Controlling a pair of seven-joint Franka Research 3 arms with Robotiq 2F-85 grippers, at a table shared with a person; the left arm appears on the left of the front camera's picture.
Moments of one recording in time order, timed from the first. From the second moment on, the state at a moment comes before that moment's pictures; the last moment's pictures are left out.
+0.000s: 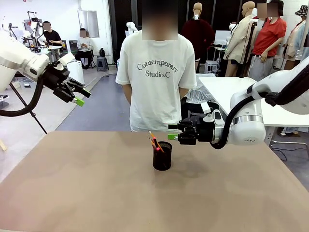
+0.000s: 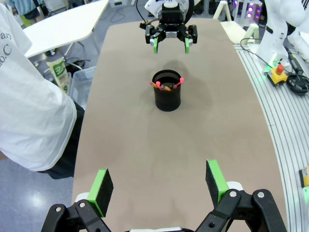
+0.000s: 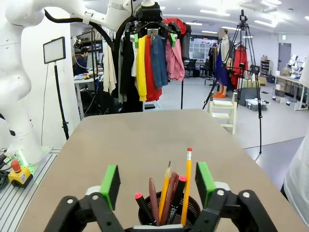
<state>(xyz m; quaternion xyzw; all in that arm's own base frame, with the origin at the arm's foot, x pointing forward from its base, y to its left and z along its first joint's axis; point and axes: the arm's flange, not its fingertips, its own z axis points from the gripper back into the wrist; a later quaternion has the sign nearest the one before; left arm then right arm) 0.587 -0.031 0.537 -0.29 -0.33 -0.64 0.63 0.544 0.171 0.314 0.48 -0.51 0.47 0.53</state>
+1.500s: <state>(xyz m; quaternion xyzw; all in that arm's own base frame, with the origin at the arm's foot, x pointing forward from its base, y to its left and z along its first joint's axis) 0.587 -0.031 0.537 -0.29 -0.33 -0.64 0.63 0.555 0.113 0.382 0.41 -0.43 0.59 0.55</state>
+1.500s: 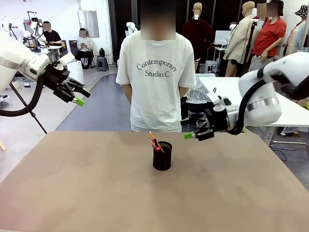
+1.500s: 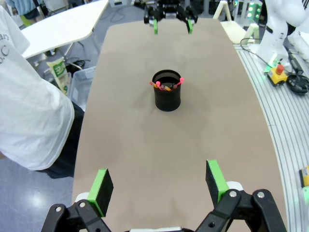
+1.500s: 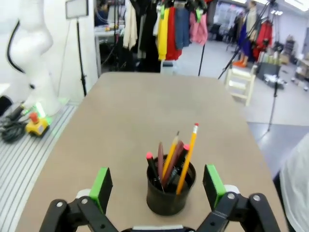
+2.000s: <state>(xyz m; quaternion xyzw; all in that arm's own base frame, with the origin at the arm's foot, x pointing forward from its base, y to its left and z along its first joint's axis) 0.587 -0.031 0.537 -0.29 -0.33 -0.64 0.63 0.612 0.046 0.457 0.34 -0.38 0.62 0.59</state>
